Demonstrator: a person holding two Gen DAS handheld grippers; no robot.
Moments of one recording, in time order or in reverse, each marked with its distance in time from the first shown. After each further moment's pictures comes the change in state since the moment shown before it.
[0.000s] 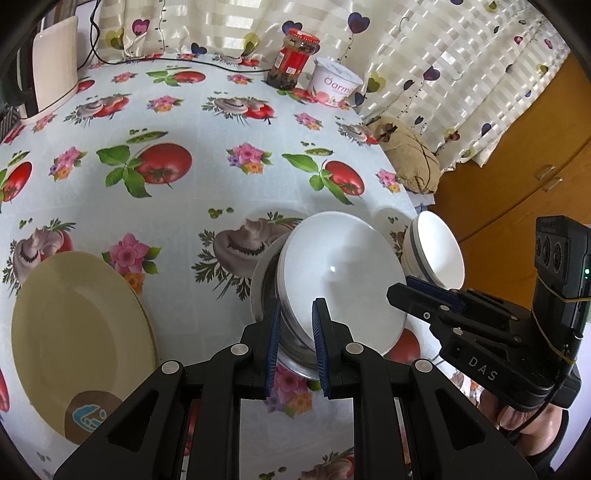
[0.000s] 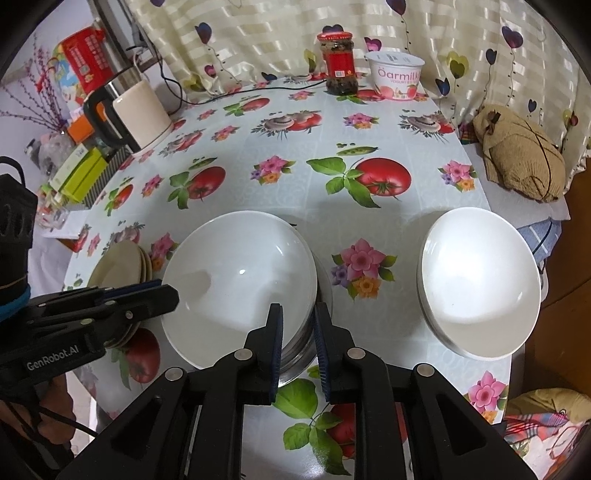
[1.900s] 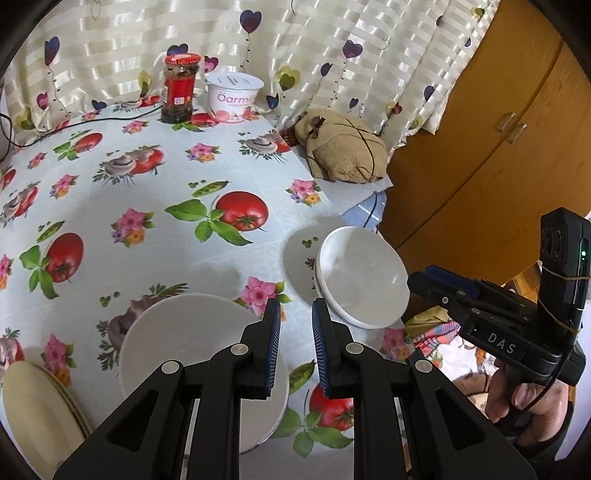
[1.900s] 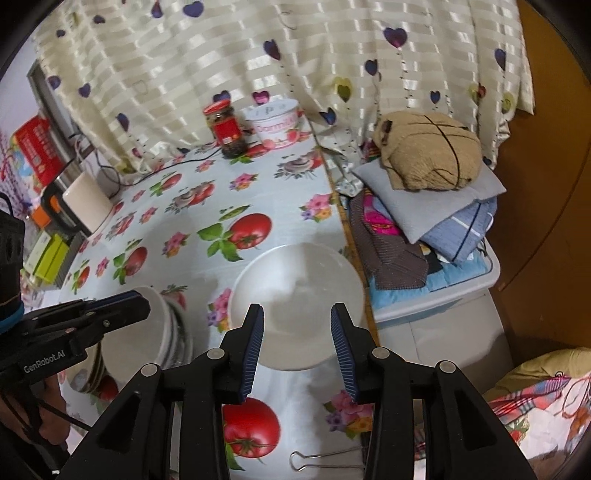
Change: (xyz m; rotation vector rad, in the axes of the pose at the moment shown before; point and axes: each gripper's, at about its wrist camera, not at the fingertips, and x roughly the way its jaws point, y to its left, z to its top) left arm 0.038 -0.112 0.040 0.241 -0.002 -0.067; right arm -0.073 -0.121 -0.016 0.240 -0.183 -0.114
